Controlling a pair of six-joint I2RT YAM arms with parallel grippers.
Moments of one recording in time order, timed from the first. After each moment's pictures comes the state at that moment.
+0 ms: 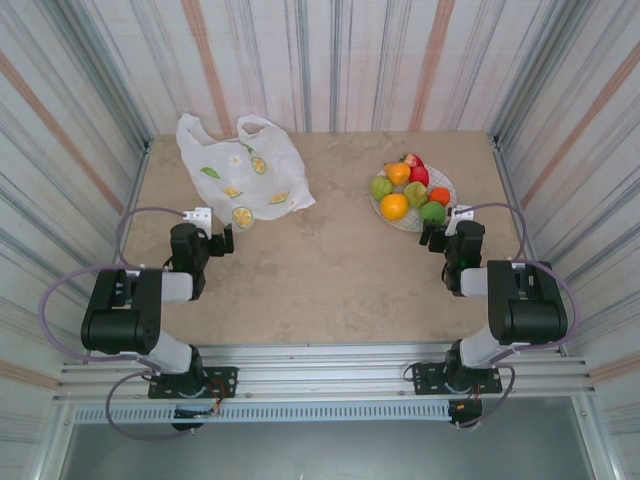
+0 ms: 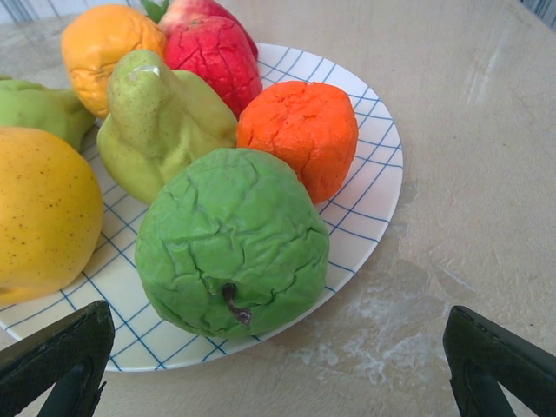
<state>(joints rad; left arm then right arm) -0.02 1.51 0.39 0.70 0.01 0.05 -0.03 1.54 0.38 0.73 0.01 0.10</state>
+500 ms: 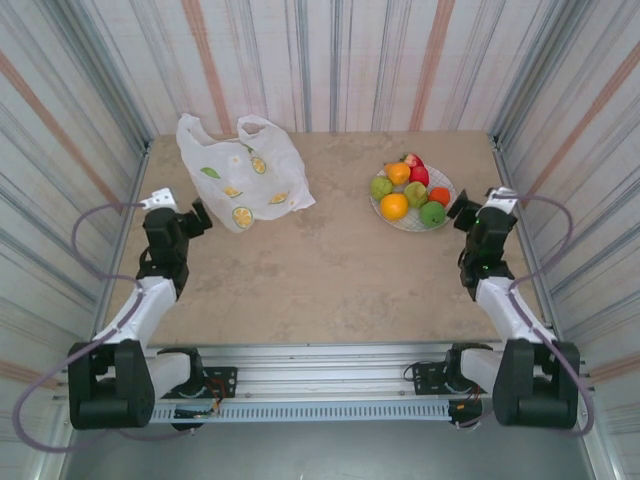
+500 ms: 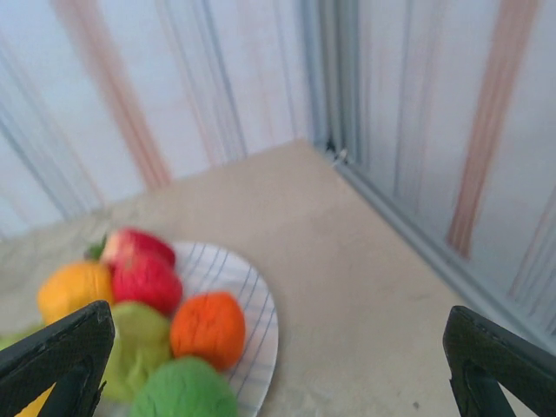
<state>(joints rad) 0.03 1.10 0.58 0.17 -0.17 -0.29 -0.07 1.05 0.55 0.30 0.29 0.26</state>
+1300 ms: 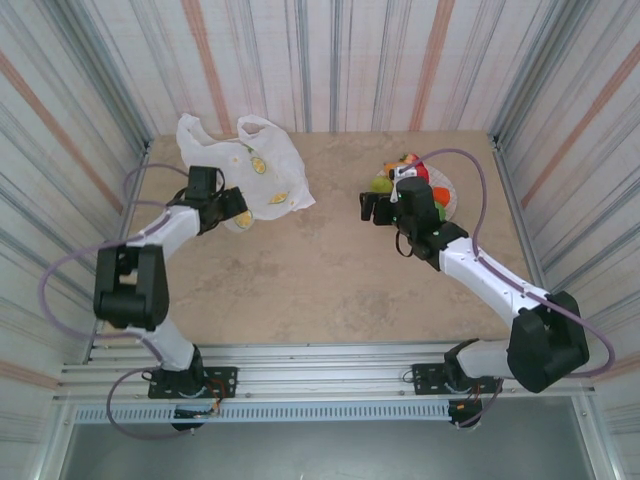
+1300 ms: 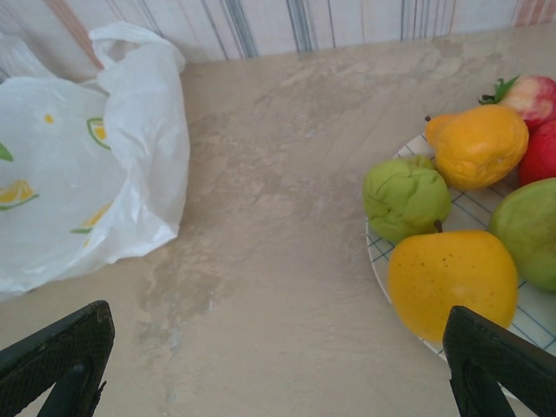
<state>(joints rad) -0.11 1.73 1.13 -0.27 0.04 -0.47 0.48 1.31 0.91 -0.10 0.12 0.36</state>
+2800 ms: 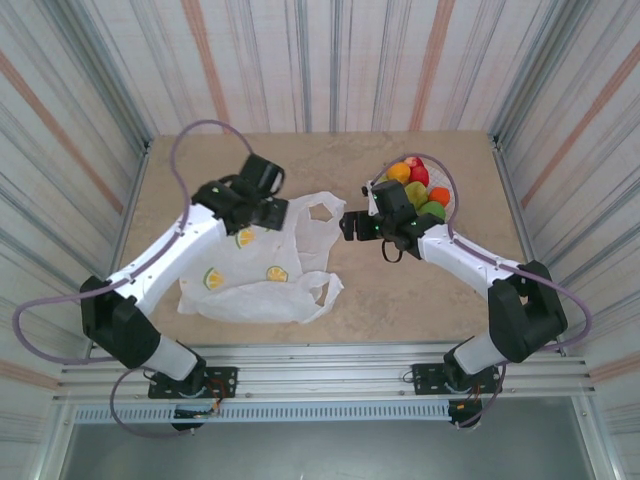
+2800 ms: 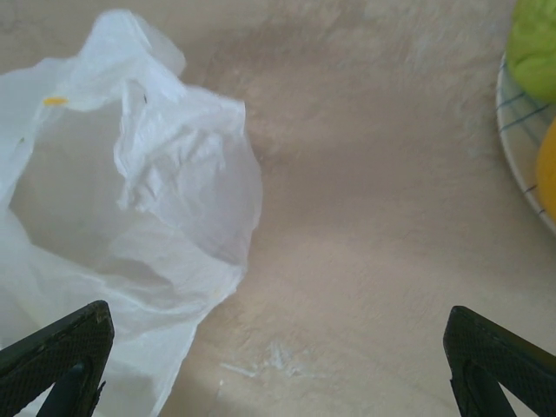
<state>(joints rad) -0.62 1.50 1.41 -0.89 -0.23 -0.24 0.53 1.49 0.98 -0.27 -0.07 0.37</state>
